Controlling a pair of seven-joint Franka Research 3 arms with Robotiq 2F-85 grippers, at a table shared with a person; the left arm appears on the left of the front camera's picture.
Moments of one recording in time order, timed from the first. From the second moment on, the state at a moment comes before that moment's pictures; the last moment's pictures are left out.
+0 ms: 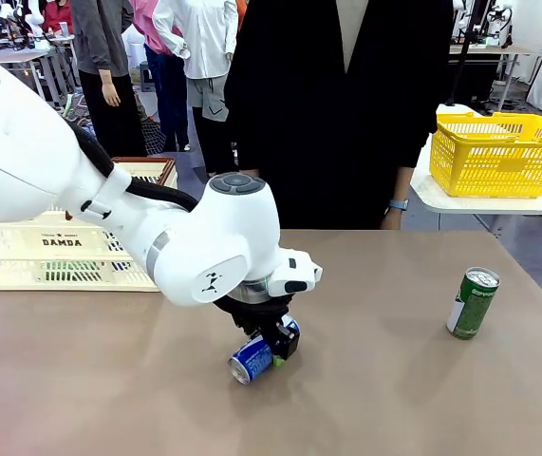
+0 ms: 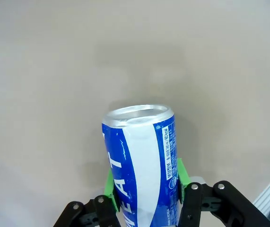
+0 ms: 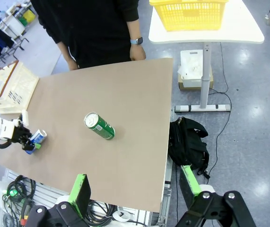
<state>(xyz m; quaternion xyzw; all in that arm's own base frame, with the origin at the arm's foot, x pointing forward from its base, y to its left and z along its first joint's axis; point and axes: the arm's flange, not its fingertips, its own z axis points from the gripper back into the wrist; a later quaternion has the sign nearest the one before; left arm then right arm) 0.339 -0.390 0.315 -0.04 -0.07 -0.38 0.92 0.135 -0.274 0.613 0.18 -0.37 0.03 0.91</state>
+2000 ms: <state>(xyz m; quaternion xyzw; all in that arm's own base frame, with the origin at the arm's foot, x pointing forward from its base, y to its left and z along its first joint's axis) 0.525 -0.115 0.589 -0.06 -0.19 0.06 0.98 0.135 -0.275 0.613 0.18 -0.37 0.03 0.91</state>
